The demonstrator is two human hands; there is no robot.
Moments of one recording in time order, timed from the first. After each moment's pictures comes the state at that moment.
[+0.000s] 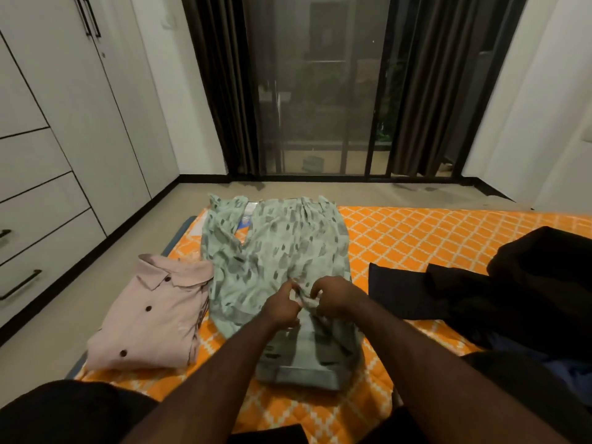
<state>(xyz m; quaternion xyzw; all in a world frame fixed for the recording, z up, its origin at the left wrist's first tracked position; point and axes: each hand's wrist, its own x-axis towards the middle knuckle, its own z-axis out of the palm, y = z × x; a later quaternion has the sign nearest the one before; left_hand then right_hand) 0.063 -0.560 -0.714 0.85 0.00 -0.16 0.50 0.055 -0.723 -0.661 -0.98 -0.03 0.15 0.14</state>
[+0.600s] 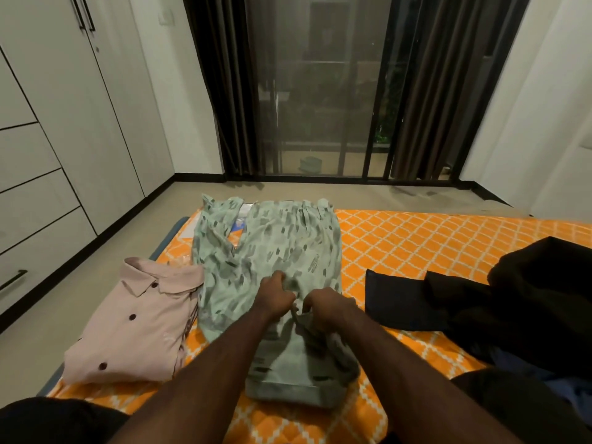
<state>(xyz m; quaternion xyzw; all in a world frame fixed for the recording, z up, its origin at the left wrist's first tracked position) 0.110 -0.572 -0.714 0.90 -0.01 -0.06 0.44 0.057 -0.713 -0.664 -0.98 -0.03 0.19 0.08</state>
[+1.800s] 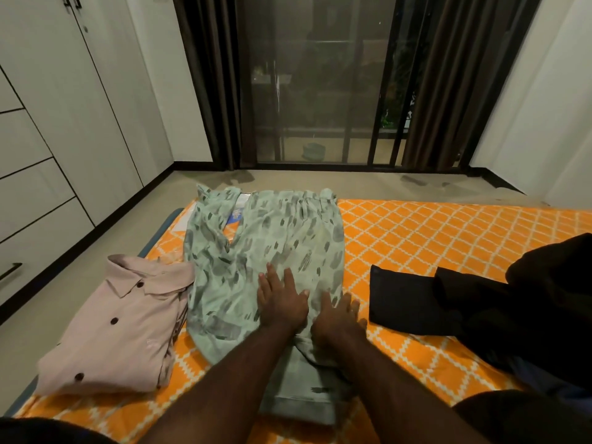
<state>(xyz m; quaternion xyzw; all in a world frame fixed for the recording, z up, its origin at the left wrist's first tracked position) 0.110 -0.613 -0.756 0.98 0.00 0.02 0.18 0.061 -0.720 -0.736 -0.95 0.16 0.18 0.18</state>
